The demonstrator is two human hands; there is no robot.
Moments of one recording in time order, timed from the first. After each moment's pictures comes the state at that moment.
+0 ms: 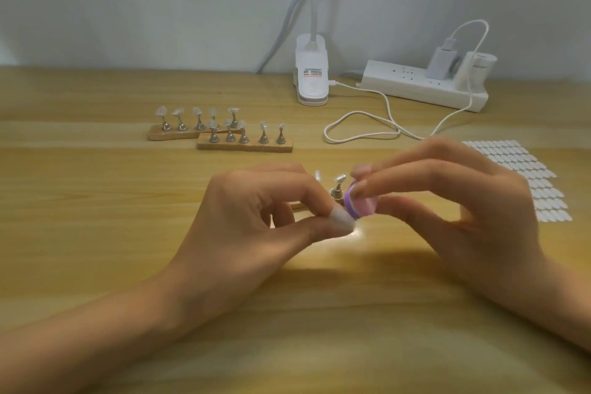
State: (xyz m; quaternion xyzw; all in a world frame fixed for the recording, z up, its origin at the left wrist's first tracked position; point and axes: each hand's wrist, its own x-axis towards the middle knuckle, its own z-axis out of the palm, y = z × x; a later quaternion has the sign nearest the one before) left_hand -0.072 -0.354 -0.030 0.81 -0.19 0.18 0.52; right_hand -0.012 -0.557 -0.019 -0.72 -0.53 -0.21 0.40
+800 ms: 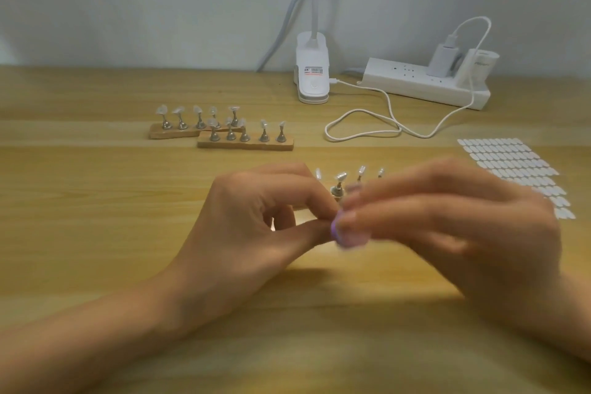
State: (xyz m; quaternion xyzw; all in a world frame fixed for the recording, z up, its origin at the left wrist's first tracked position) left_hand -0.072 -0.356 -0.028 0.82 -0.21 0.17 0.51; right_hand -0.033 -0.565 -0.002 -0.75 -0.59 -0.10 0.29
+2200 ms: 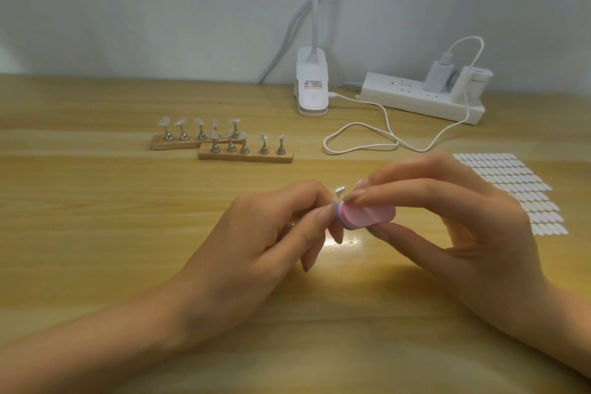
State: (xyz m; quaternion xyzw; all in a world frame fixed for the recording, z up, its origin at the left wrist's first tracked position) left_hand -0.071 -0.354 -0.035 0.82 -0.20 0.10 0.52; right_hand -0.005 -0.562 -0.025 -0.72 -0.51 -0.19 0.42
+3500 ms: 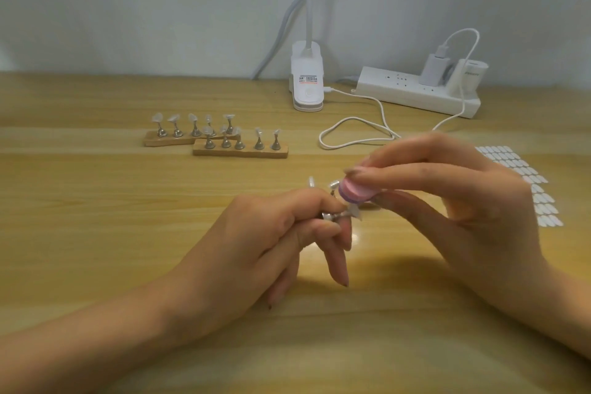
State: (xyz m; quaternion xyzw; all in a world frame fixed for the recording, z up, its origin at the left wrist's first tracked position) left_hand -0.072 -0.356 -0.033 0.82 -0.23 0.06 0.52; right_hand -0.007 -0.563 -0.023 -0.72 -0.51 -0.20 0.42
